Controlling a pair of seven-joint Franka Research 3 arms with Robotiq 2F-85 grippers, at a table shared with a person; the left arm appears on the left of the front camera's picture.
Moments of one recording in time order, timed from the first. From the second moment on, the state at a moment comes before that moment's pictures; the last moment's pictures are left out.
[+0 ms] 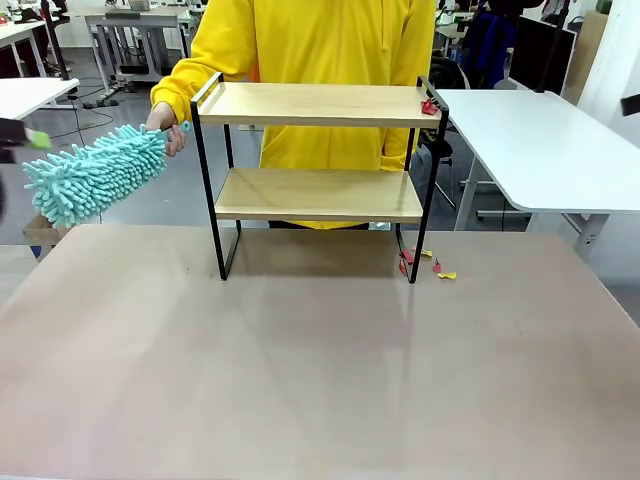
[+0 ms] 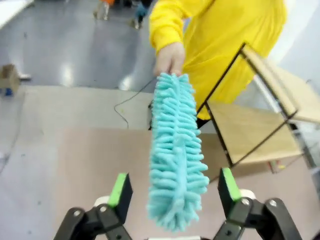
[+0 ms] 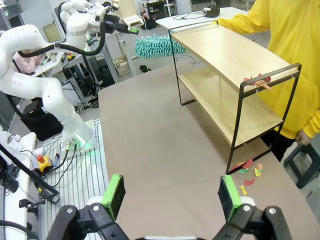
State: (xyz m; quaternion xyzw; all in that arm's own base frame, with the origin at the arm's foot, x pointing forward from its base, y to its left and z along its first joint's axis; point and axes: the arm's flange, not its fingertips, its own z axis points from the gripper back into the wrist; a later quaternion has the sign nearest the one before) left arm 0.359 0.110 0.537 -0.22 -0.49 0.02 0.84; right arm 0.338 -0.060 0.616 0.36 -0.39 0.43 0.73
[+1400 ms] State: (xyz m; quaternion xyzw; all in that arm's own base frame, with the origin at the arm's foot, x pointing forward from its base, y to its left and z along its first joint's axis) left arm 0.362 0.183 0.602 -0.25 -0.50 0.07 0.83; right arm 0.338 -0.060 0.616 0.36 -0.39 0.43 0.73
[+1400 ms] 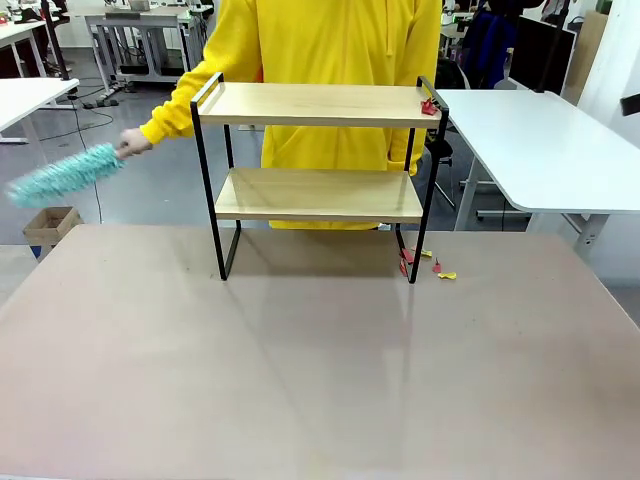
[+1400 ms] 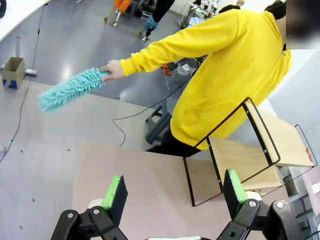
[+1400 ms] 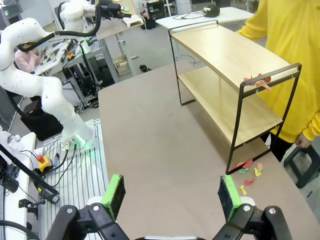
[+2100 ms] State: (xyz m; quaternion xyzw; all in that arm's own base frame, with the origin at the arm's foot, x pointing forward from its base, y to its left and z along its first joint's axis) left arm 0.362 0.183 0.601 -0.25 -0.50 0.08 0.83; right arm 0.338 -0.060 0.616 0.36 -0.39 0.43 0.73
